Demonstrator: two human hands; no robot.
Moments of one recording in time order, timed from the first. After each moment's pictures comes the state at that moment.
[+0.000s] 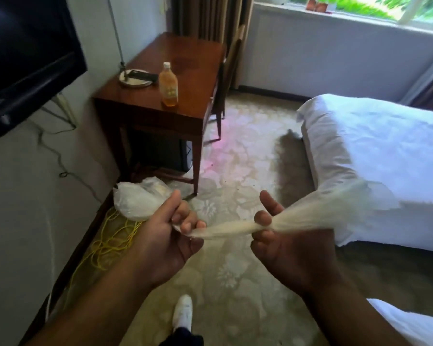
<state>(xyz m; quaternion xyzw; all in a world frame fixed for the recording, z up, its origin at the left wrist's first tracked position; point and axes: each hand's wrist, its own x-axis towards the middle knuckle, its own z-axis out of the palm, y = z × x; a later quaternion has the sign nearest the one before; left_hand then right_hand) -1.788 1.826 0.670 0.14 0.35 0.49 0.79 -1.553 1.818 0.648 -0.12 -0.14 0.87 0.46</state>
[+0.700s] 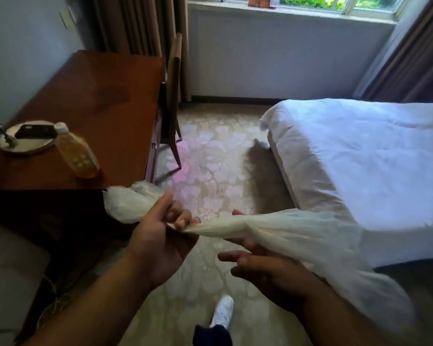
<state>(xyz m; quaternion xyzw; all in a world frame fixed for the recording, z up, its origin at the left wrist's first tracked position) -1.660 2.256 0.667 0.11 0.35 0.47 0.81 -1.458 2.174 0.626 -0.43 -0.35 0.70 0.45</state>
